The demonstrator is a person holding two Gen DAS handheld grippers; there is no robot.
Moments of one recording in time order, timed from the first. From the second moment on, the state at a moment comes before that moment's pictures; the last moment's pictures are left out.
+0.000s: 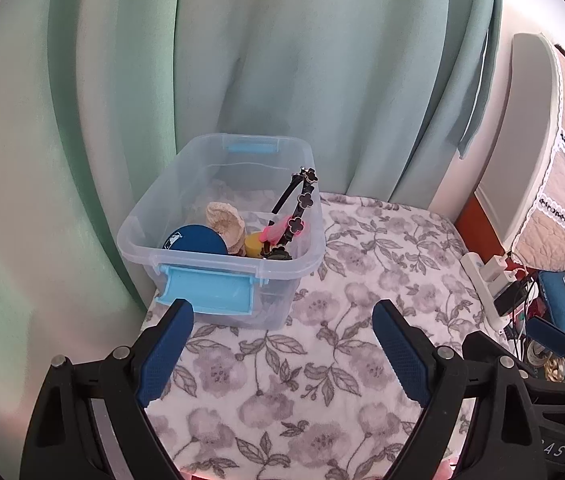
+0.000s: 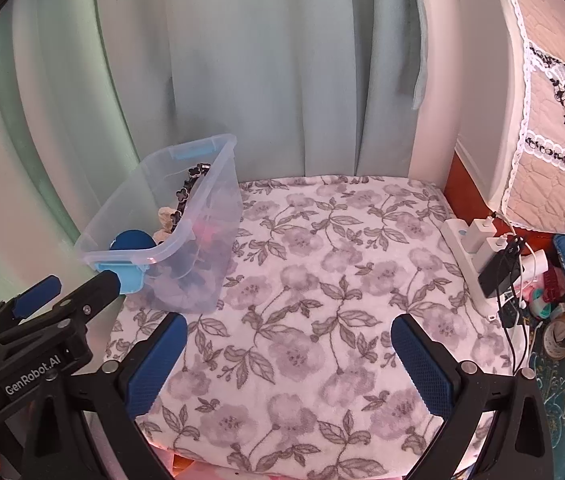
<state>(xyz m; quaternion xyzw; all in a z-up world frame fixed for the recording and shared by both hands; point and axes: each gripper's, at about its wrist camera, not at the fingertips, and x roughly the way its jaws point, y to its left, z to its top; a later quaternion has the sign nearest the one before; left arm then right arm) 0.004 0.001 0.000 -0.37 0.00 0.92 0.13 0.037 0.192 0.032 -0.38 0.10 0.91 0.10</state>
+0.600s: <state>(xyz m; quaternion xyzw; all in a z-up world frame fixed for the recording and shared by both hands) -0.003 0.001 -0.008 -0.38 0.01 0.92 0.11 0.028 0.190 0.026 -0.39 0.11 0.91 0.12</state>
